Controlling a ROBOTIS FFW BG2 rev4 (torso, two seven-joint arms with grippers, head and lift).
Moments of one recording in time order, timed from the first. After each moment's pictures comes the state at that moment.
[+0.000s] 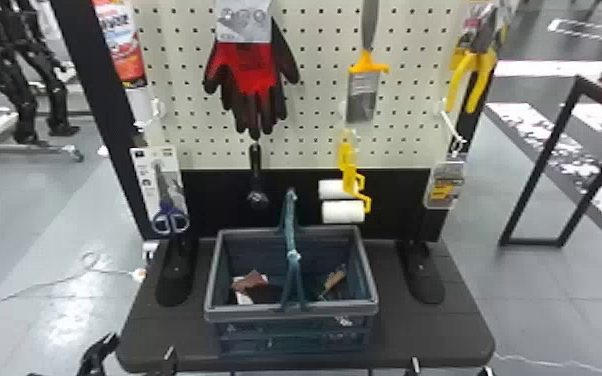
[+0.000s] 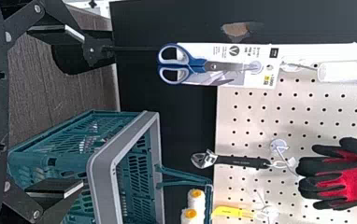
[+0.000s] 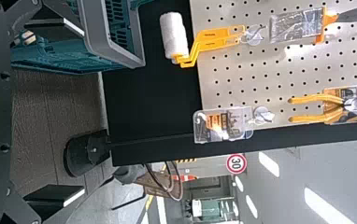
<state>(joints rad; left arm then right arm) 0.36 0.00 0.22 -1.62 0.07 -0.25 -0.45 0.37 -0.08 0.21 -1.45 -0.12 -0.59 -0.18</state>
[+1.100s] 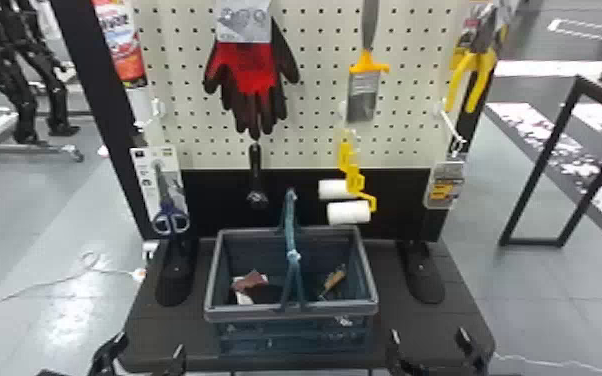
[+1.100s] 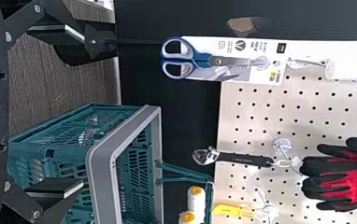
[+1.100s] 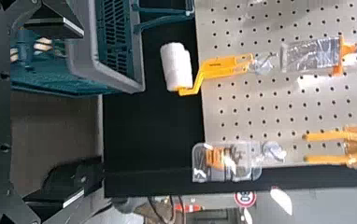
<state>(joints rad) 0.35 0.00 0.19 -1.60 0.09 -0.24 -0.44 0.28 -0.11 0.20 -1.53 -0.12 -0.38 -0.06</state>
